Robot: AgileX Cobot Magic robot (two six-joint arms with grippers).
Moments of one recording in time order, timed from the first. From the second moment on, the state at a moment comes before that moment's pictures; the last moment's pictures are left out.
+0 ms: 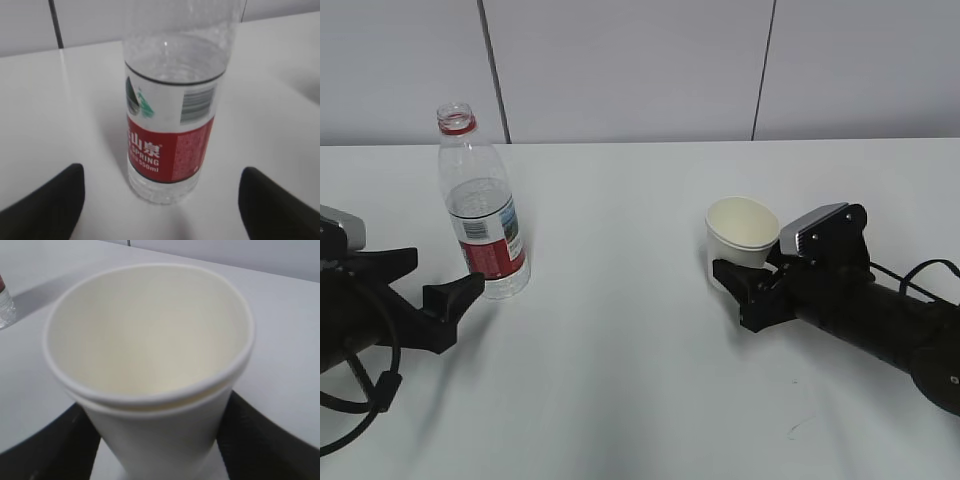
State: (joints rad) left arm -0.17 1.82 -0.31 0.34 -1.13 -0.09; right arm 0.14 2.13 -0.64 -0.42 -1.15 0.05
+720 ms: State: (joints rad) left arm -0.17 1.97 -0.54 0.38 -1.14 -0.12; right arm 0.14 2.13 -0.64 -0.42 -1.15 0.06
